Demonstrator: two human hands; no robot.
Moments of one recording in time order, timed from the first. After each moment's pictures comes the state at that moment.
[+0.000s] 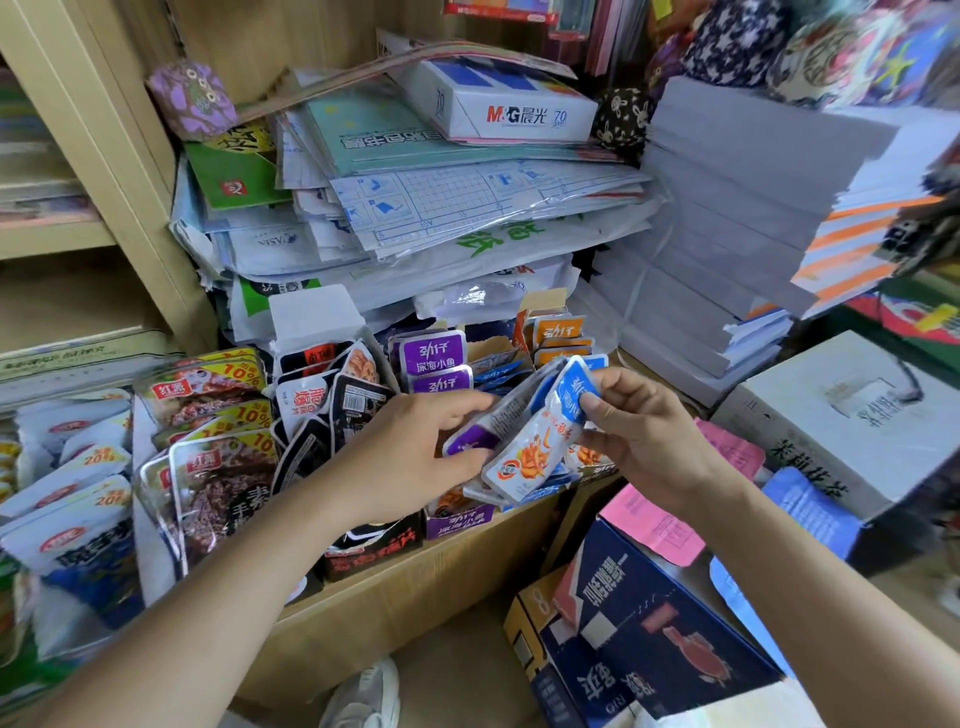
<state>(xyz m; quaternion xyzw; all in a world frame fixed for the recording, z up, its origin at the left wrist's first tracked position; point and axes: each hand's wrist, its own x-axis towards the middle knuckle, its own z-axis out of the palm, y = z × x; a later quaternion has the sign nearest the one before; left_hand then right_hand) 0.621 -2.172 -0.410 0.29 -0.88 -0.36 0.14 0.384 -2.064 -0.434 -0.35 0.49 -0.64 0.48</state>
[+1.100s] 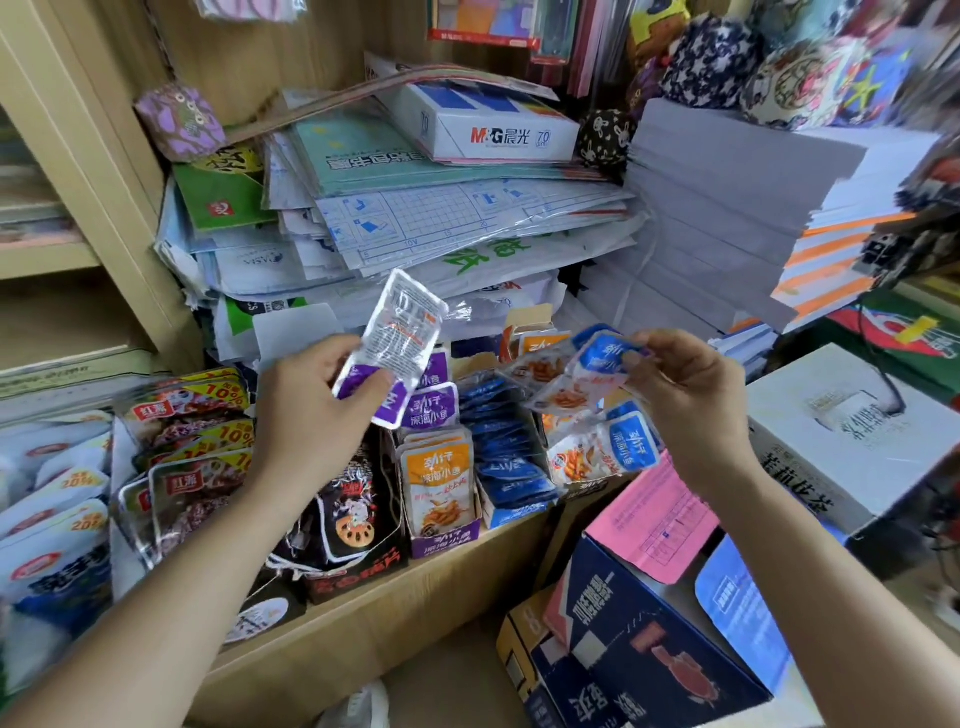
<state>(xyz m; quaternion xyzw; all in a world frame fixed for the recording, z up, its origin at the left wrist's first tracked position) 0.632 -2.200 -0.401 0.42 -0.73 -0.29 0.45 0.346 -2.067 -0.414 -0.43 0.59 -0.67 0.14</state>
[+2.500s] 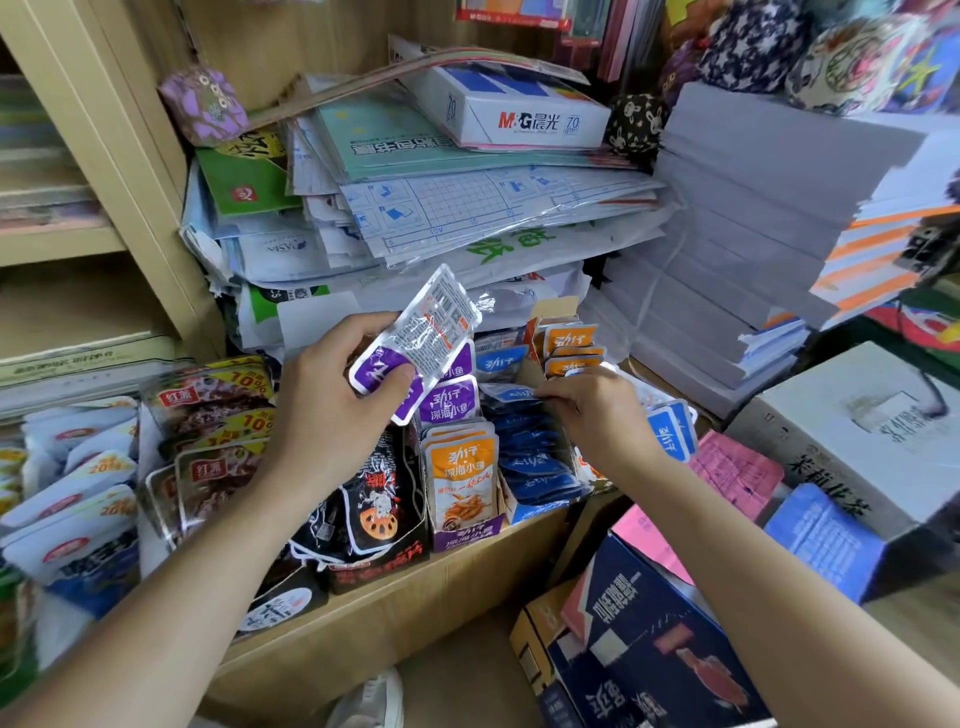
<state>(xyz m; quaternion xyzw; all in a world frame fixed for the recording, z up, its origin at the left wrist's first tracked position) 0.644 -2.202 -0.401 0.37 -0.76 -0.31 0.44 0.384 -2.121 -0.457 -0.63 0.72 -0.29 -0.04</state>
